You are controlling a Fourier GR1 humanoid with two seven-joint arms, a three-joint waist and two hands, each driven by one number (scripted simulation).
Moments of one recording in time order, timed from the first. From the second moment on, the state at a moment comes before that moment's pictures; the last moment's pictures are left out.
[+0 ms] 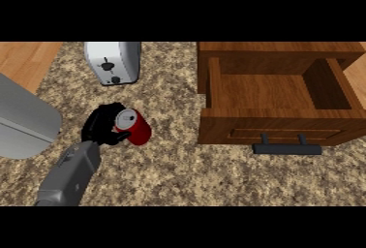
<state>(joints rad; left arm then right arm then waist) -0.63 0.17 0.33 -0.32 0.17 -0.45 -0.51 0.45 -0.01 -0.73 -2.26 -0.54 0.51 0.24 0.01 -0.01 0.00</state>
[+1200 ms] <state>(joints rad) -0.58 0.00 0.02 -1.30 0.25 0.21 0.05 0.49 -0.01 -0.69 -2.30 -0.56 0.46 0.24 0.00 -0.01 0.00</state>
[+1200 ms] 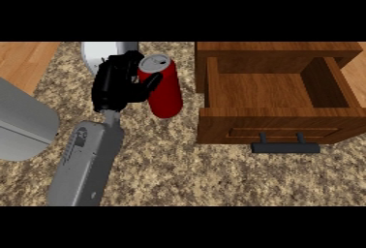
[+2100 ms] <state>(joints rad) -0.95 0.00 -0.11 -1.17 0.26 0.51 0.20 0.45 -0.01 -0.68 -2.29 -0.55 0.47 0.25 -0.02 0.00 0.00</state>
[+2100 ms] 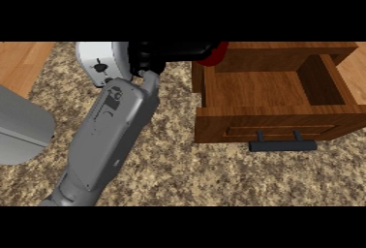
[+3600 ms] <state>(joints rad) -1.38 0.00 -0.41 -0.59 0.73 0.68 -0.05 0.38 -0.03 -0.65 -2.30 -0.54 0.44 0.29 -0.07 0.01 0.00</state>
